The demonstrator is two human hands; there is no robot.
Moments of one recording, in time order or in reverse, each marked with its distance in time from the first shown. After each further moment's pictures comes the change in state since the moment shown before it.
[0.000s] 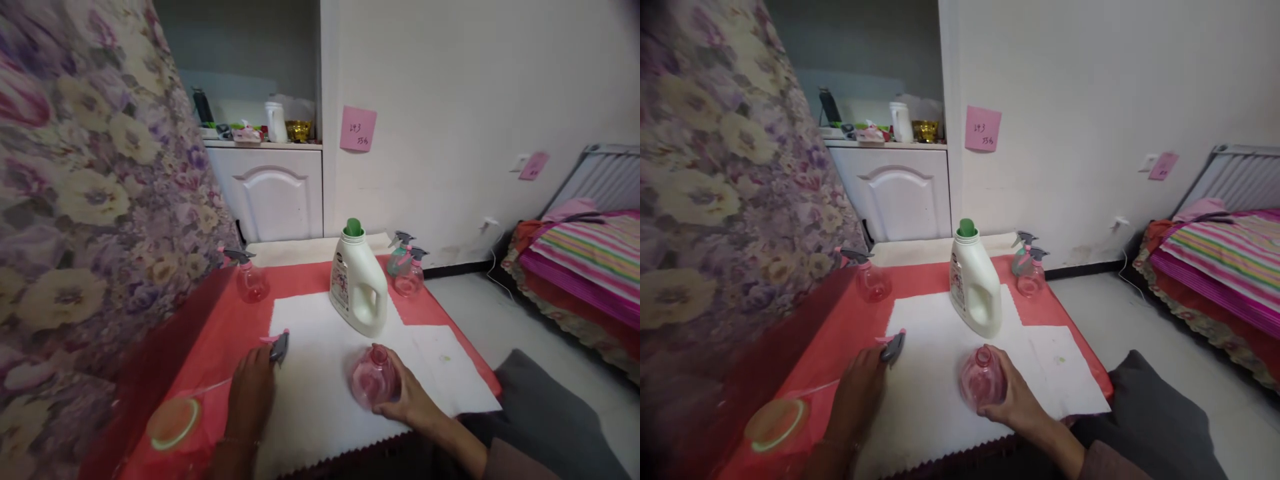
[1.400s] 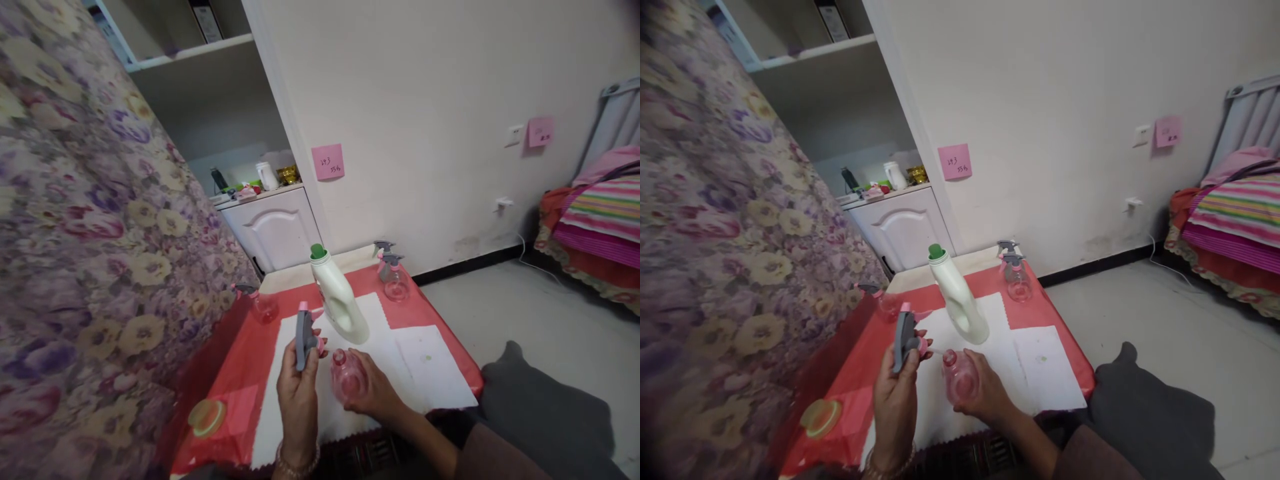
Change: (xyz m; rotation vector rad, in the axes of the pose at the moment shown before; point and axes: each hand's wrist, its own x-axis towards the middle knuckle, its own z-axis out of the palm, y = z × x) left_hand -0.019 0.238 -0.075 -1.127 0.254 -0.277; right_hand 0.013 0.027 0.011 0.150 0.062 -0.256
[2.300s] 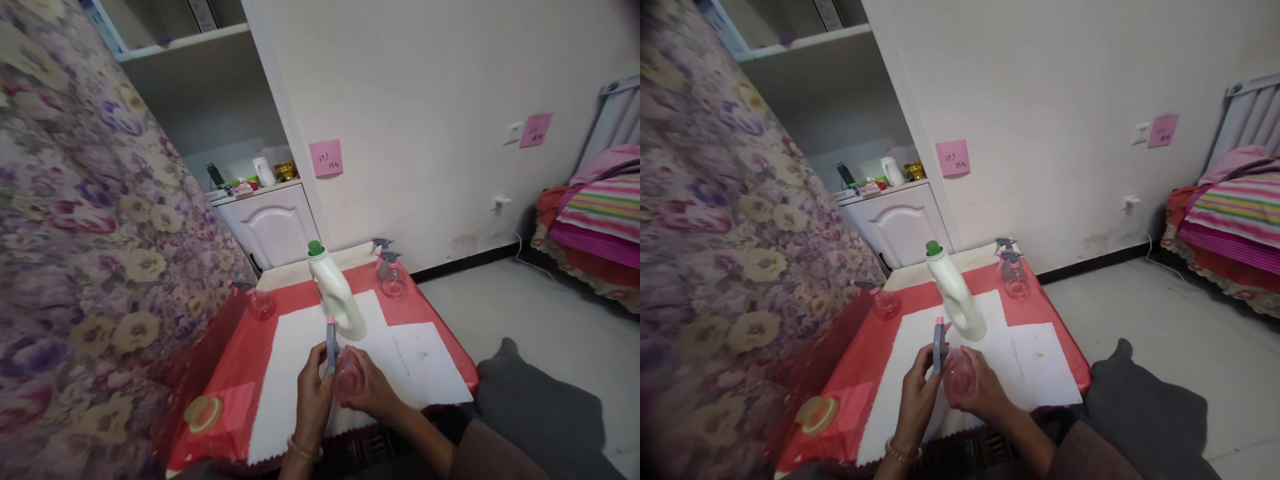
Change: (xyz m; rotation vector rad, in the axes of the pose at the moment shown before) left_hand 0.002 -0.046 -0.003 0.313 -0.316 0.044; right_hand 0.000 -0.003 0.000 0.014 -0.023 0.062
